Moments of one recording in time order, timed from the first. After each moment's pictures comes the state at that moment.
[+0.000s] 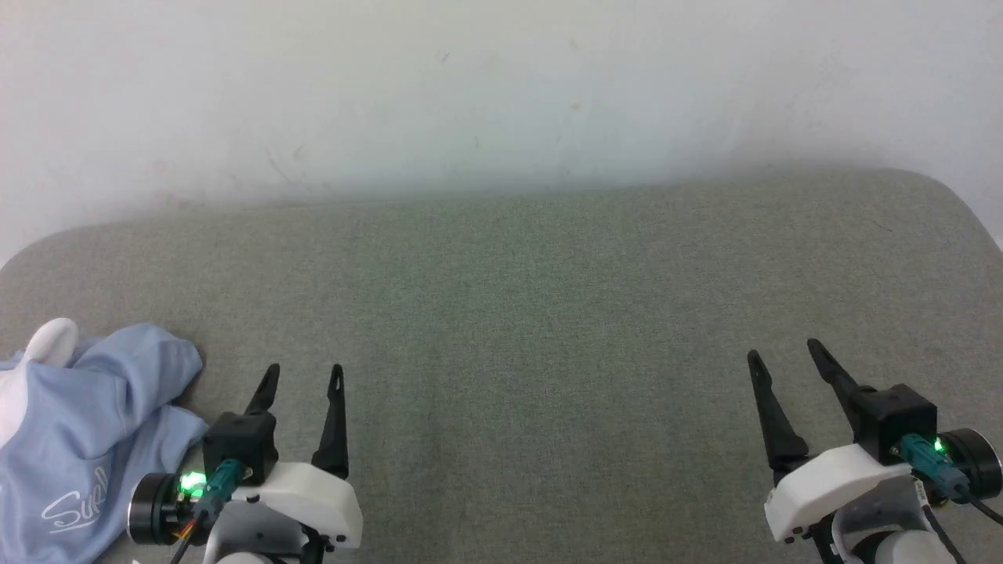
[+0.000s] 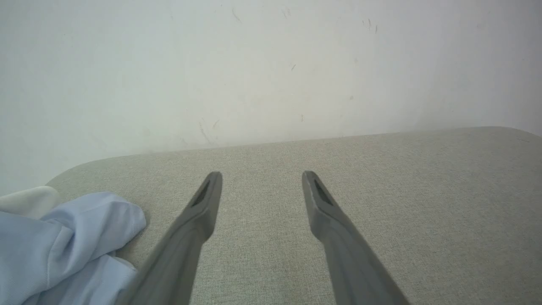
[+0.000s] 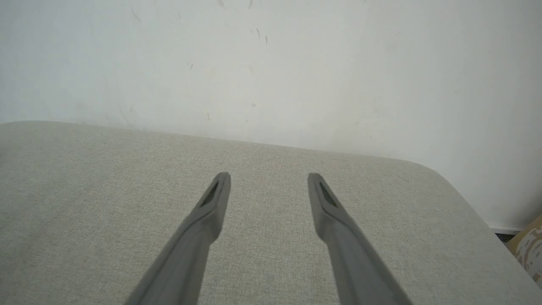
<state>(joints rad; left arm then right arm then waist) 0.01 0.05 0.00 0.01 -0.01 -0.01 -0.01 0.02 -0.05 0.00 0.00 0.01 0.13 -0.01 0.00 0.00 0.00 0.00</state>
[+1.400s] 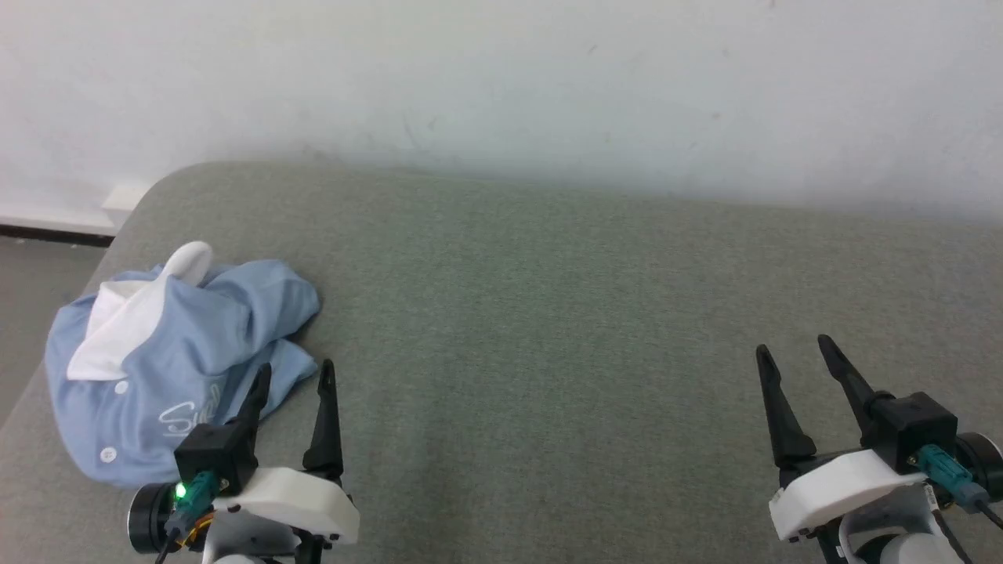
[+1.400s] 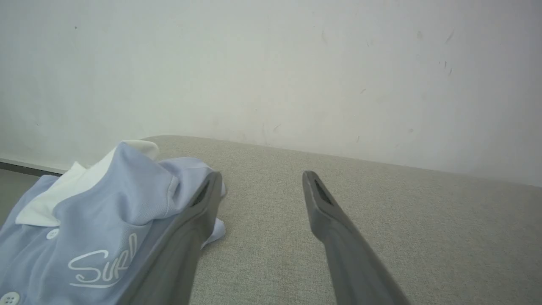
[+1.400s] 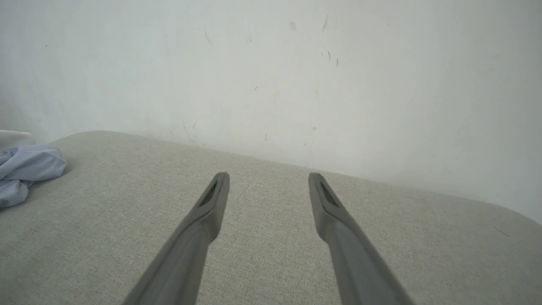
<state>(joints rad) 0.01 0.05 0.00 0.03 -0.13 0.00 -0.09 0.02 -0.05 -0.01 0.01 0.05 0.13 -0.08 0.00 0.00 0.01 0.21</state>
